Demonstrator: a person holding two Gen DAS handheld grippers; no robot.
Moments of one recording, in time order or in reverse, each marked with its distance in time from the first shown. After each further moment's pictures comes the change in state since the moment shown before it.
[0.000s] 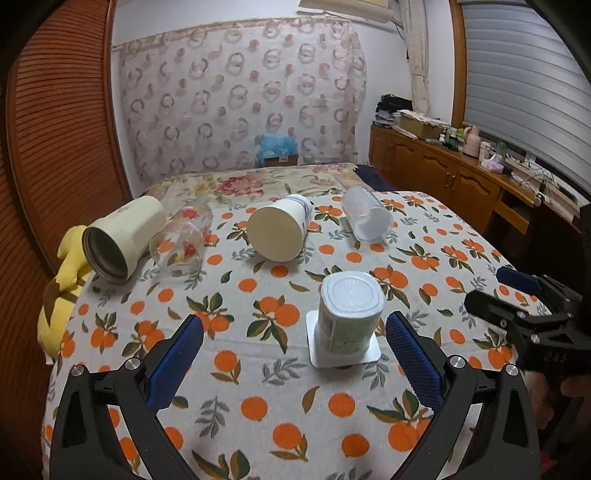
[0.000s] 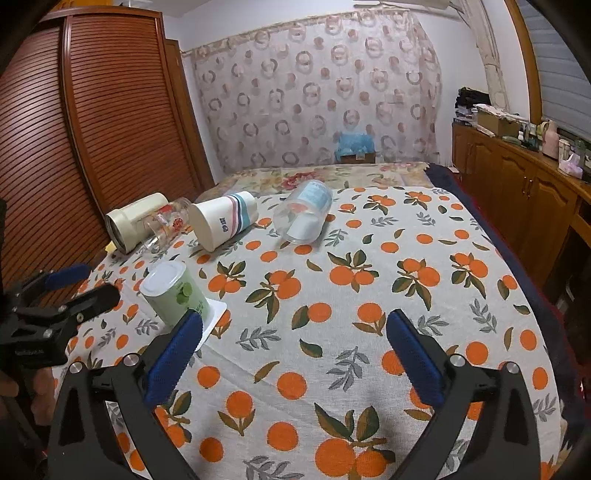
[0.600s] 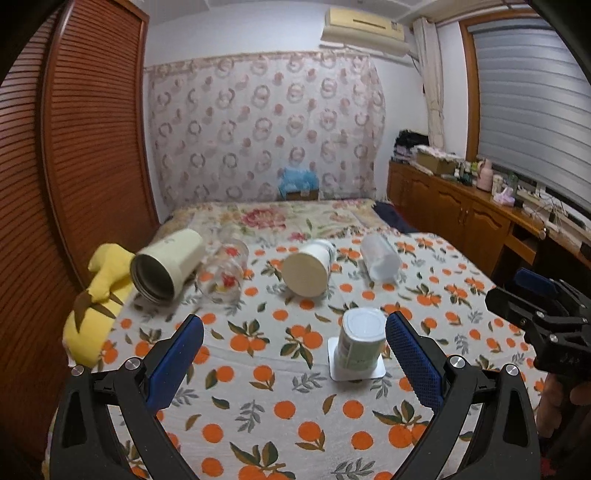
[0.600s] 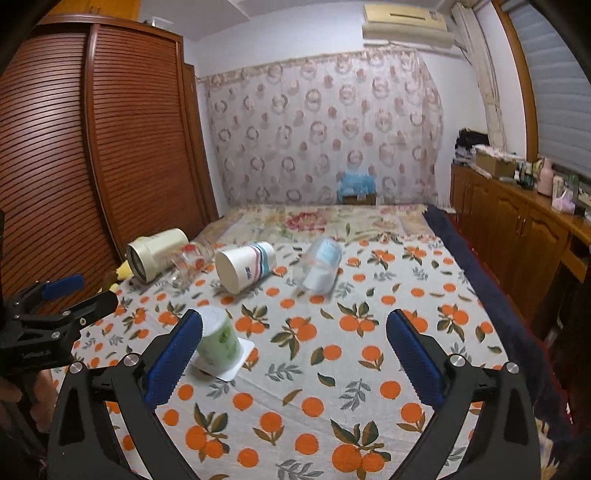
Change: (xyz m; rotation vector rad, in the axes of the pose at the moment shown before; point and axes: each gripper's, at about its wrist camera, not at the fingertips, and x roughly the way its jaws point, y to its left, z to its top) left arm -0.061 0.014 0.011 -0.049 -0.148 0.071; right arm -0.060 0.036 0.026 -0.063 -0.159 -0.018
